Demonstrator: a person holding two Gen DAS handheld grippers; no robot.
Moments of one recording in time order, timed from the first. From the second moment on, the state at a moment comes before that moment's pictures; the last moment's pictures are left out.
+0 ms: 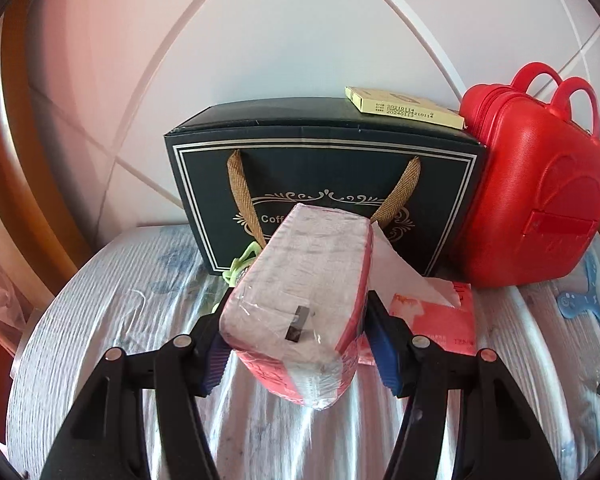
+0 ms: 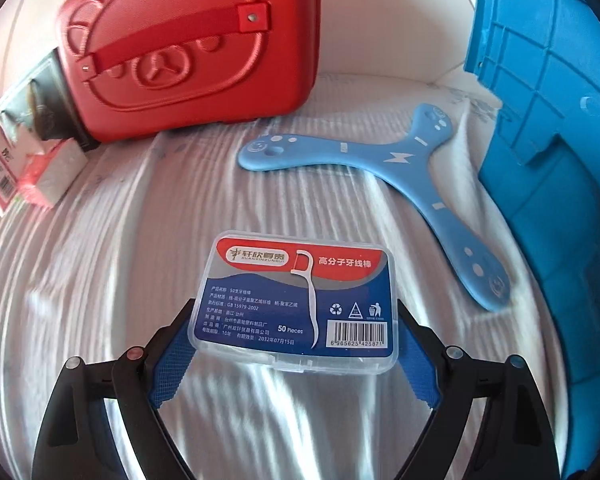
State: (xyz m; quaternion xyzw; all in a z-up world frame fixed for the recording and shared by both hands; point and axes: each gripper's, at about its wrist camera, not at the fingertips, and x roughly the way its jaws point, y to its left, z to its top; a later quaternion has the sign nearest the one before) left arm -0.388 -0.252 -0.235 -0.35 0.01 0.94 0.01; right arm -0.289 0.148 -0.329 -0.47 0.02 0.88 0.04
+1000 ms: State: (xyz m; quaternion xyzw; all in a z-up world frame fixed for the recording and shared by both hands) left arm -0.159 -0.233 -0.060 -0.33 -0.01 0.94 -0.01; right arm -0.112 0.139 -0.120 -0.42 0.01 0.90 -0.10
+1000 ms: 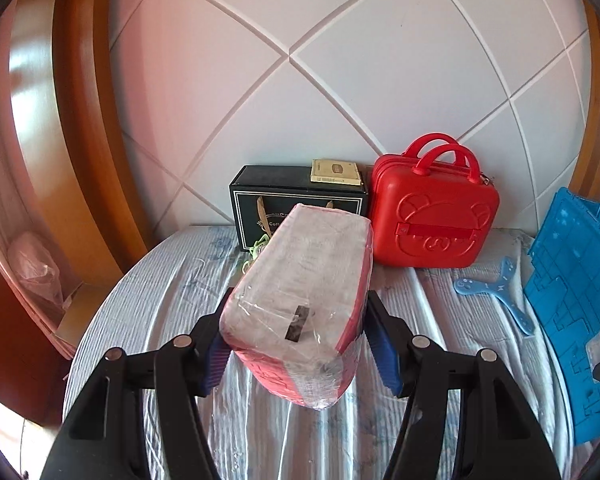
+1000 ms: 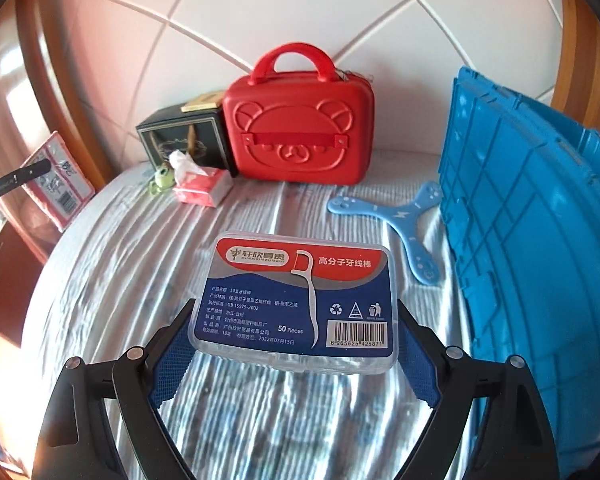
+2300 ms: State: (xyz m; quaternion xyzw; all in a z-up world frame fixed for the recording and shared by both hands) left arm -0.060 0.009 0.063 -0.30 0.04 0.95 0.04; right arm -0.028 0.306 0.018 -0.33 0.03 0.93 -0.16
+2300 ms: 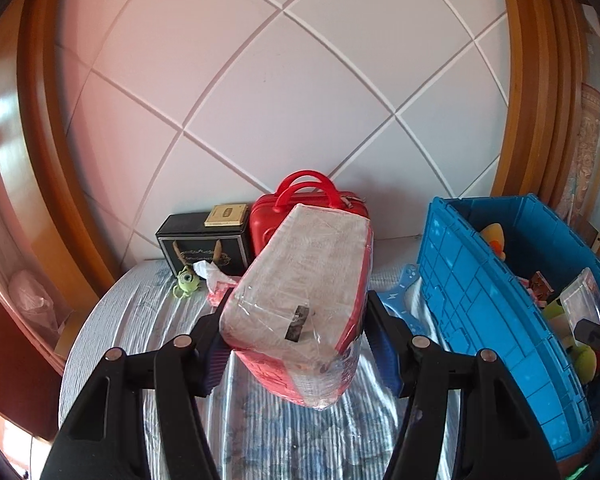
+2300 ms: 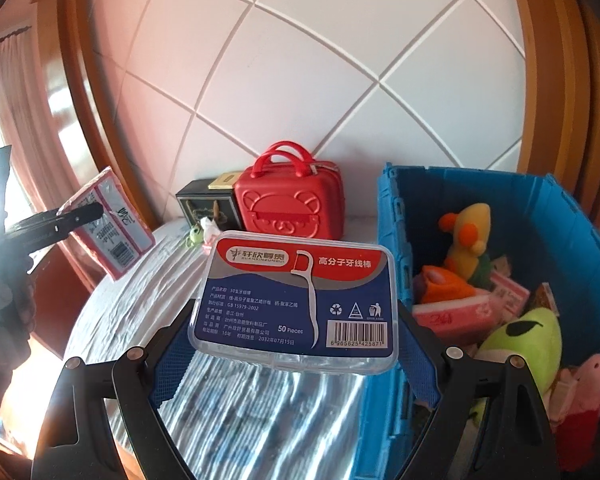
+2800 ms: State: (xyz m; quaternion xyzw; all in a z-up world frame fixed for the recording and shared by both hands) left arm -0.095 0.199 0.099 -0.28 0.08 0.93 0.21; right arm -0.014 0.435 0.032 -0.31 0.07 0.95 -0.08
